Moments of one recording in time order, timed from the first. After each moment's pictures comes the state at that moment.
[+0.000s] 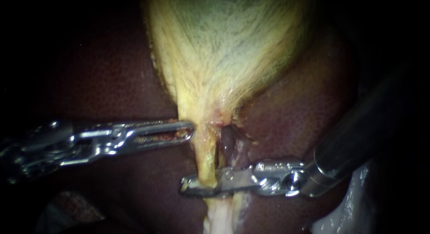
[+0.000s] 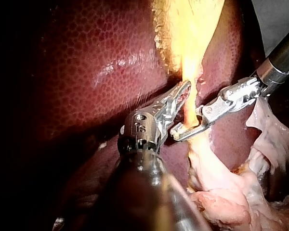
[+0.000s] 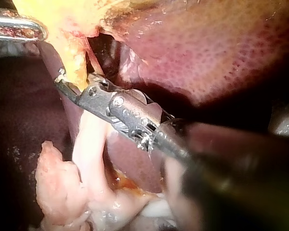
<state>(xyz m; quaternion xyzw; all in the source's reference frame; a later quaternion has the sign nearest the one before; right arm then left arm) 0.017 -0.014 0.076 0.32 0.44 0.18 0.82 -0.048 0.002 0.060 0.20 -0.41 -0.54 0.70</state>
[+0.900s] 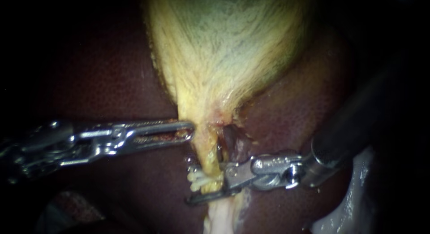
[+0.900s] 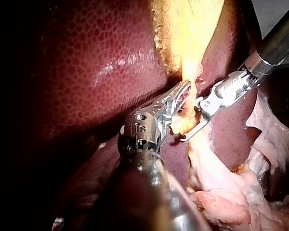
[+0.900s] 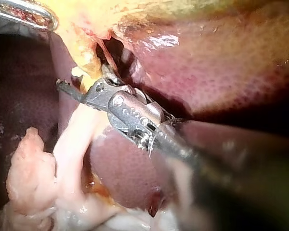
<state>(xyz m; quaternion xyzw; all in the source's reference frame) 0.017 -0.013 0.077 0.25 0.52 0.08 0.81 -0.048 0.002 0.060 0.20 -0.41 -0.54 0.70</state>
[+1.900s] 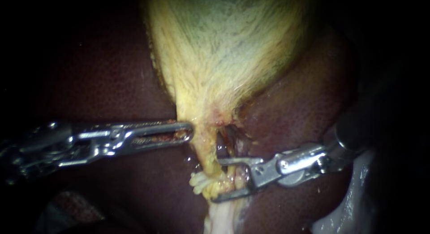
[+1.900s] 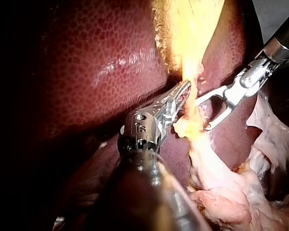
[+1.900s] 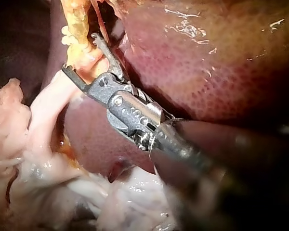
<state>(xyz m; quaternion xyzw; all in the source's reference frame) 0.008 -0.012 0.074 0.24 0.53 0.04 0.81 -0.048 0.002 0.060 0.20 -0.41 -0.54 0.70</state>
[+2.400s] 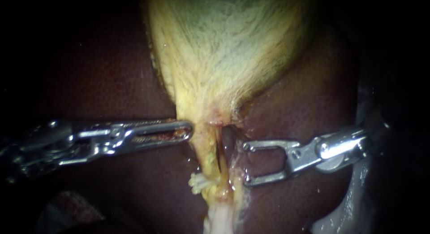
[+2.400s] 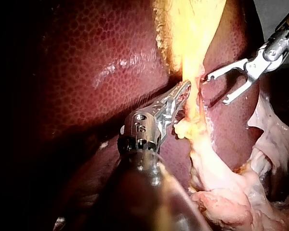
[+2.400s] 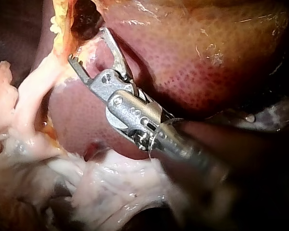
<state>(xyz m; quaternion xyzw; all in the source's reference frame) 0.003 -0.007 0.069 0.19 0.53 0.03 0.82 -0.048 0.002 0.061 0.20 -0.41 -0.54 0.70</state>
